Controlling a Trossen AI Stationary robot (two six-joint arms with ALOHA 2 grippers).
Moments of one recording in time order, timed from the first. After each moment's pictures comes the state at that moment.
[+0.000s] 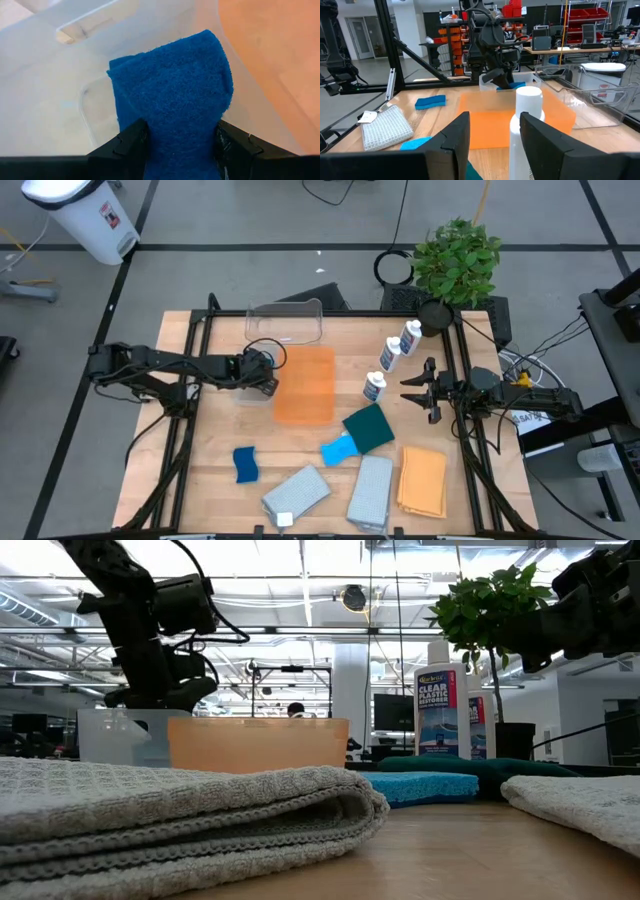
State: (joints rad) left arm 0.18 1.34 0.63 -0.47 -0.40 -0.78; right arm -0.07 0.02 0.01 0.04 -0.05 0.07
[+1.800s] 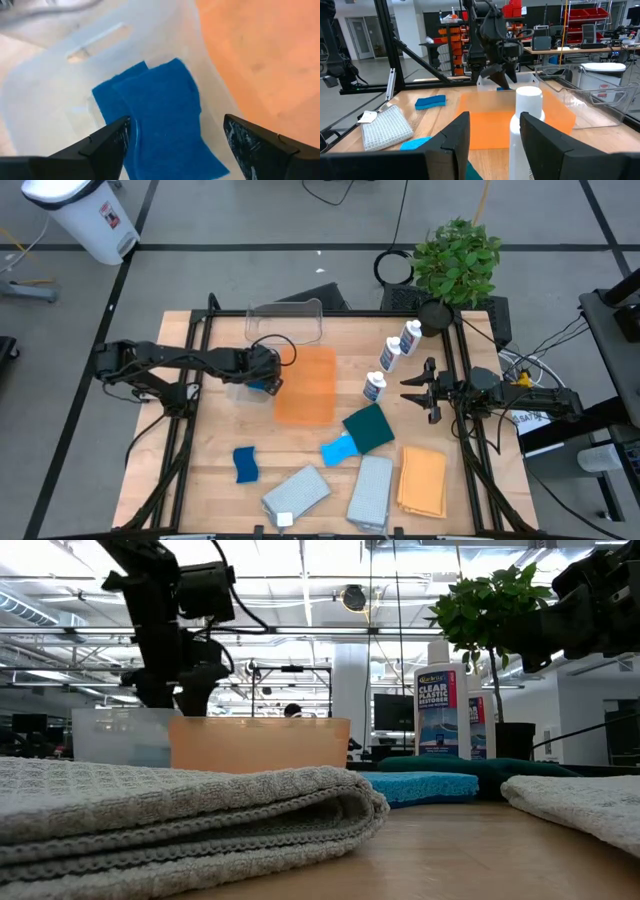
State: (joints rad) left arm 0.18 1.41 0.83 -0.70 -0.36 -0.72; right arm -0.07 0.02 0.01 0.04 -0.05 0.07
